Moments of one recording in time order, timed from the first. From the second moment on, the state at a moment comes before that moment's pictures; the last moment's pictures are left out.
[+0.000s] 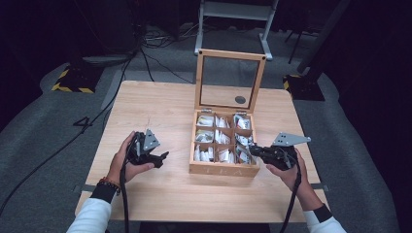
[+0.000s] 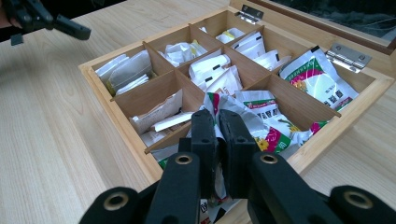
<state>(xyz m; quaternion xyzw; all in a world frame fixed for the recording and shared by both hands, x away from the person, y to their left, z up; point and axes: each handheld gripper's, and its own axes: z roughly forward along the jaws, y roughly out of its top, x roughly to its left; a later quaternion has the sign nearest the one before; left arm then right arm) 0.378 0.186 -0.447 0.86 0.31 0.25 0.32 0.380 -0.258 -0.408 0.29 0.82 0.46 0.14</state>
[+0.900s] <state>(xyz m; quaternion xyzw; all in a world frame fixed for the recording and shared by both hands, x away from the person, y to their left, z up) 0.345 0.206 -0.490 0.87 0.33 0.18 0.31 0.375 -0.271 -0.383 0.28 0.80 0.52 0.16</state>
